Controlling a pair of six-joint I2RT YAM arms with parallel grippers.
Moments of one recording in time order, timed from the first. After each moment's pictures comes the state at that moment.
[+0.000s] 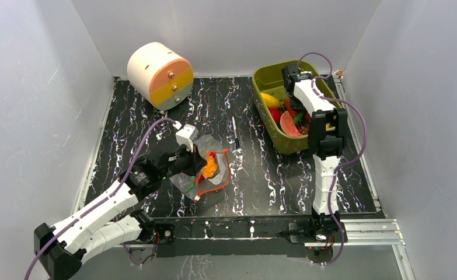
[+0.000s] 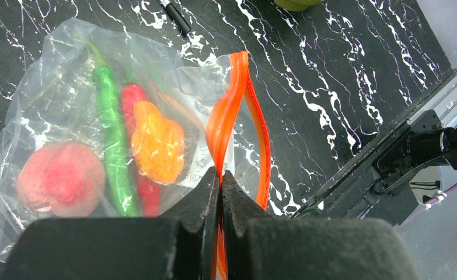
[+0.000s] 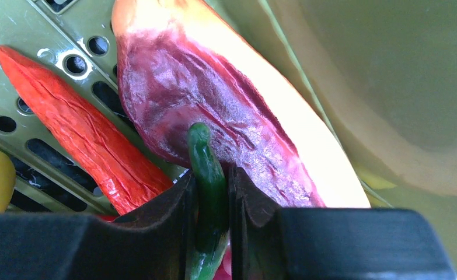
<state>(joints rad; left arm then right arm) -0.76 0.85 0.70 -0.38 0.04 -0.38 0.12 2.28 2.00 -0.93 0.55 0.30</state>
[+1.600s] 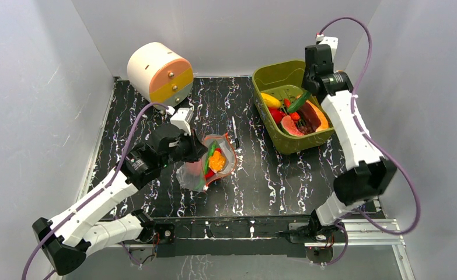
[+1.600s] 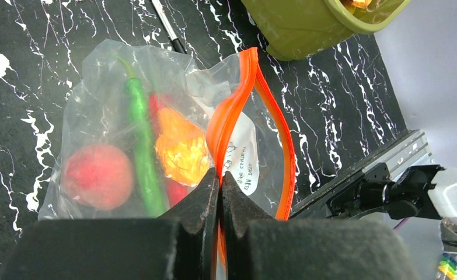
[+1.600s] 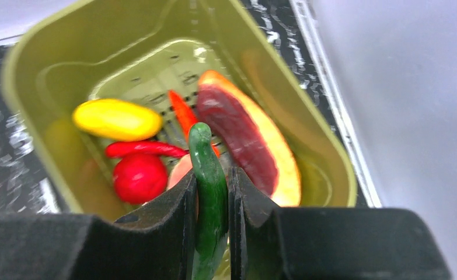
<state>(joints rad) -0.76 0.94 0.94 -0.53 -0.06 -0.54 0.18 1.65 1.83 -0.82 0.49 0.23</state>
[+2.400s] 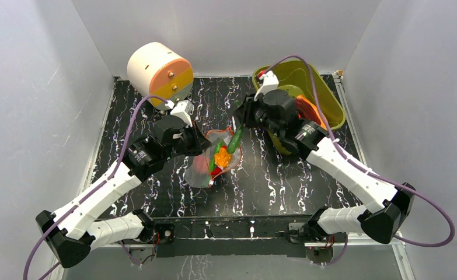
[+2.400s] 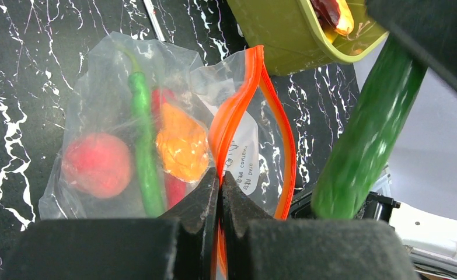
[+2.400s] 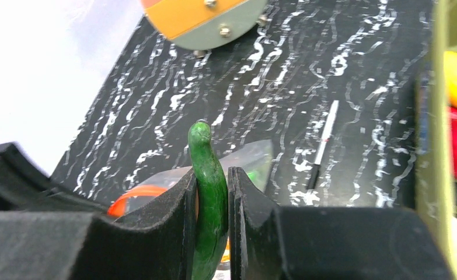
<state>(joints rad) -0.76 1.04 1.07 -0.59 -0.07 -0.69 0.72 1.27 1.32 -0.36 0.12 0.42</state>
